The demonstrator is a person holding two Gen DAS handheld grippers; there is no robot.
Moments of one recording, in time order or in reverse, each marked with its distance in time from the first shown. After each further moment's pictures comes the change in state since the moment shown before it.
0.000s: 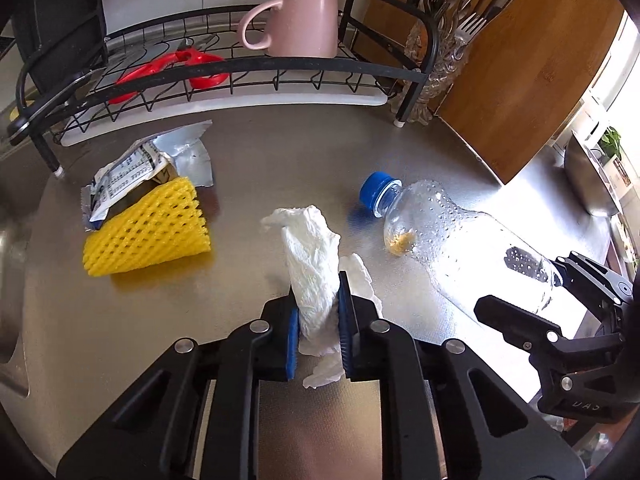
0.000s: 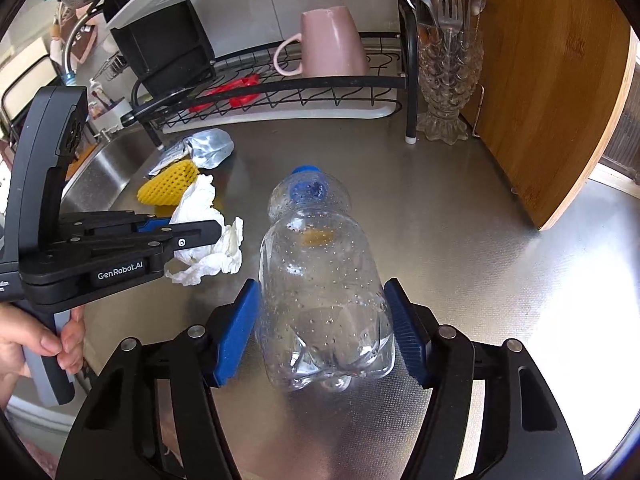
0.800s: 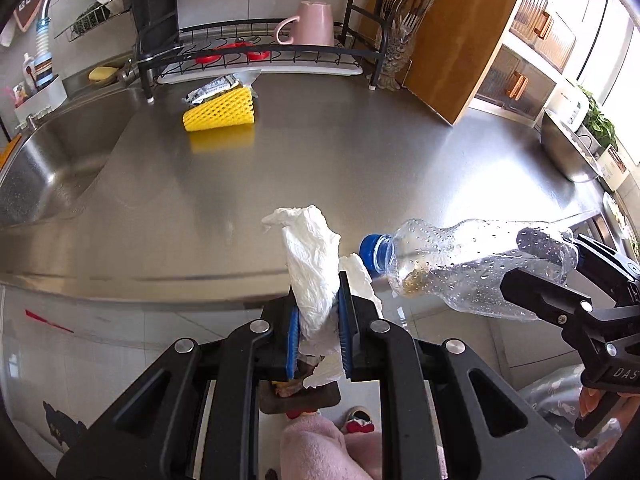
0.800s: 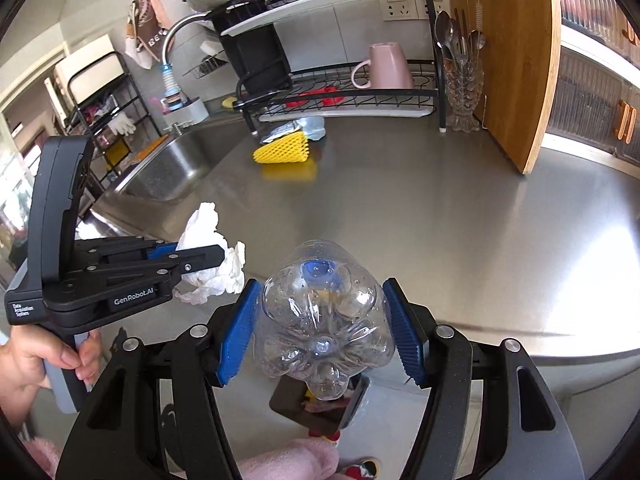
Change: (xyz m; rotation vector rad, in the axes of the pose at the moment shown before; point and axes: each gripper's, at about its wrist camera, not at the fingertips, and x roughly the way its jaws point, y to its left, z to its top) left arm -0.132 -0.055 -0.163 -0.059 -0.050 0.086; right arm -0.125 0.051 -0.111 -0.050 -0.076 0.150
